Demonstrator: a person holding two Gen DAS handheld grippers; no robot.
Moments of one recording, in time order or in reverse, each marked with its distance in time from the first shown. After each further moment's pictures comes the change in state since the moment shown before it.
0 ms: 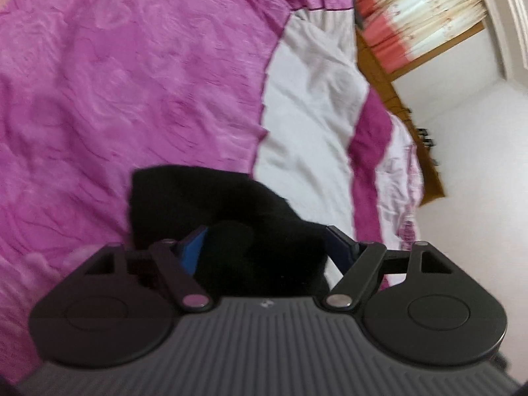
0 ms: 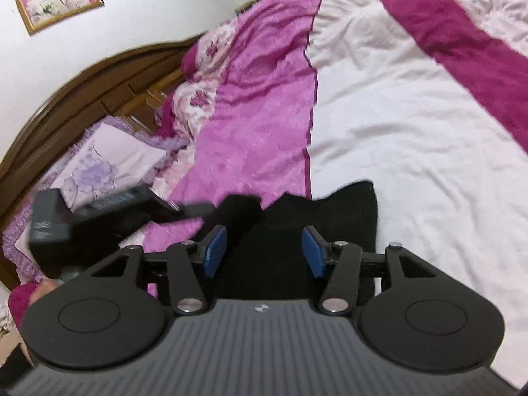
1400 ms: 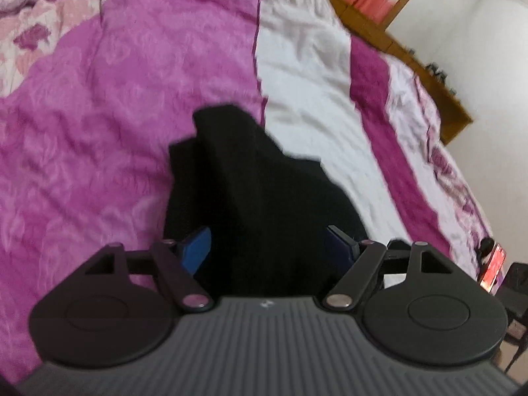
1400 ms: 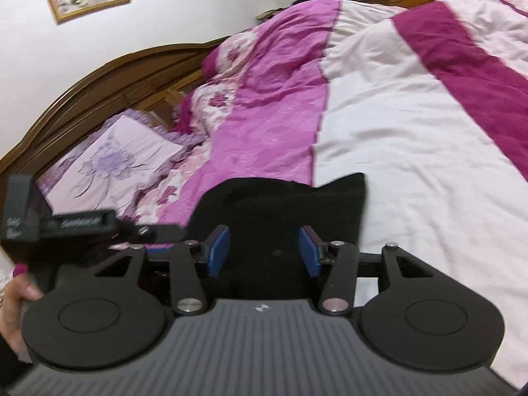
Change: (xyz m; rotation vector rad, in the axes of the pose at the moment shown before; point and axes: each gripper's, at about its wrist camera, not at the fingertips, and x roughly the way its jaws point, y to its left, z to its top) left arm -0.062 -0.028 -0.065 0.312 0.051 0.182; right arm -0.060 -0.003 -0.031 -0.083 -0.048 0.029
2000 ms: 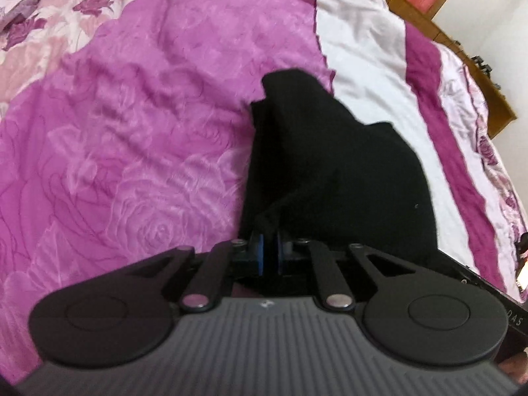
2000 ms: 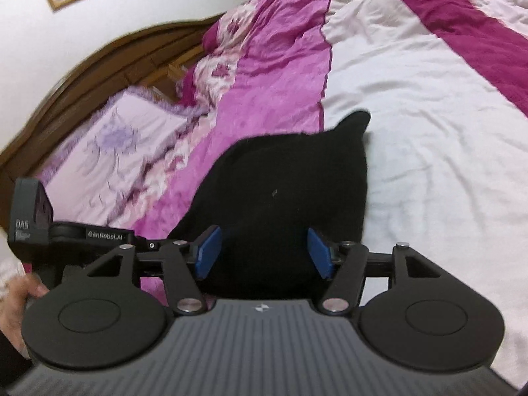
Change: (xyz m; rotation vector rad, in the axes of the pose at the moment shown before) left arm -0.010 0.041 -0.032 -0.049 0.042 0.174; right arm 0.002 0.018 -0.046 0.018 0.107 0.020
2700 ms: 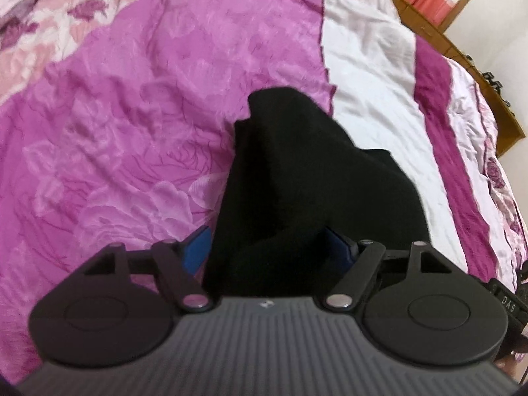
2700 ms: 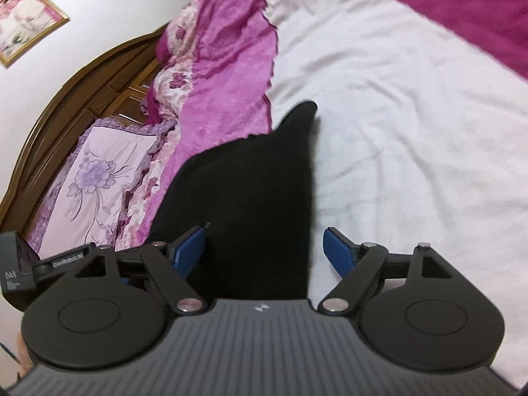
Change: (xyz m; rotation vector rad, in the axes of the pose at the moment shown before) left arm 0.028 -0.023 0.025 -0.073 -0.023 0.013; right arm 0.020 -0.074 0.028 0.276 0.047 -0.002
